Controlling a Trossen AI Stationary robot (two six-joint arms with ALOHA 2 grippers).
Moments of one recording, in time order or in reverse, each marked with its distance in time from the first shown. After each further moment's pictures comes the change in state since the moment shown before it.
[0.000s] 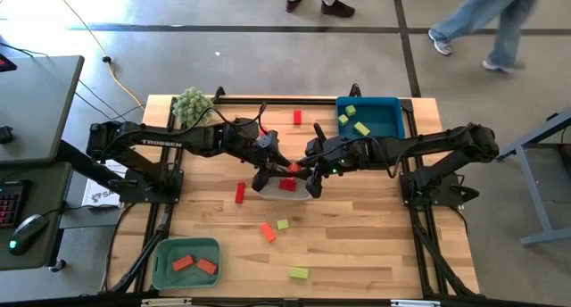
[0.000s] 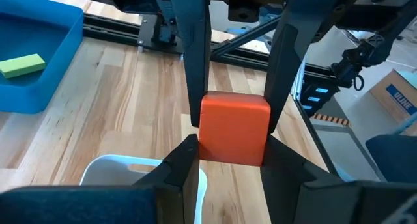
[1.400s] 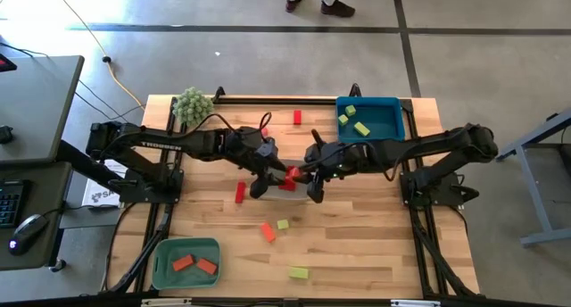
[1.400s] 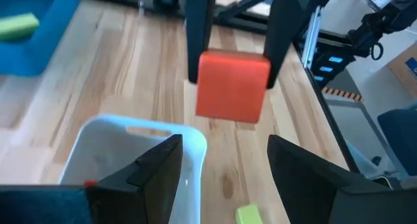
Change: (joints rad) left arm -0.059 0.000 0.001 -0.126 -0.065 0.020; right arm 0.028 0.008 0.000 -0.054 -0.011 -0.025
